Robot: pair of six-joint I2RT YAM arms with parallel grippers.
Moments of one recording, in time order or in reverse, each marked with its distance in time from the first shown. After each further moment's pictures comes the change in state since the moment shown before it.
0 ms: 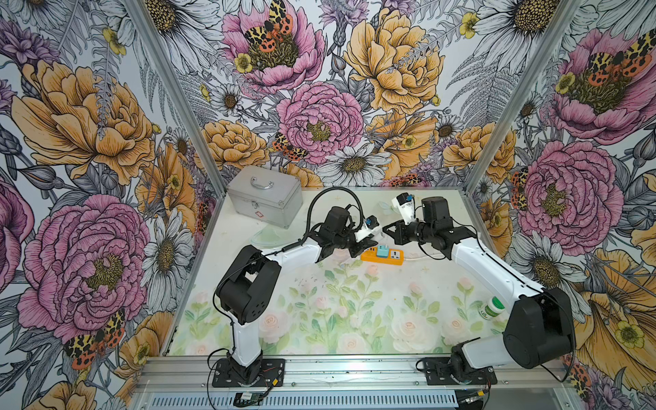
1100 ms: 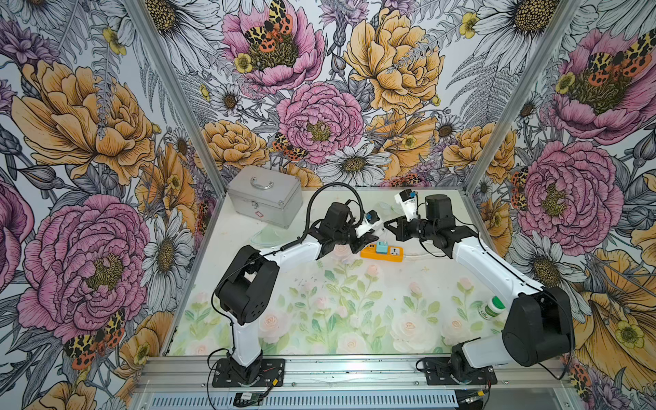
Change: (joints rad) left arm 0.001 -0.003 0.049 -0.020 -0.021 -0.027; right arm -0.024 0.017 0.000 0.069 -0.028 0.003
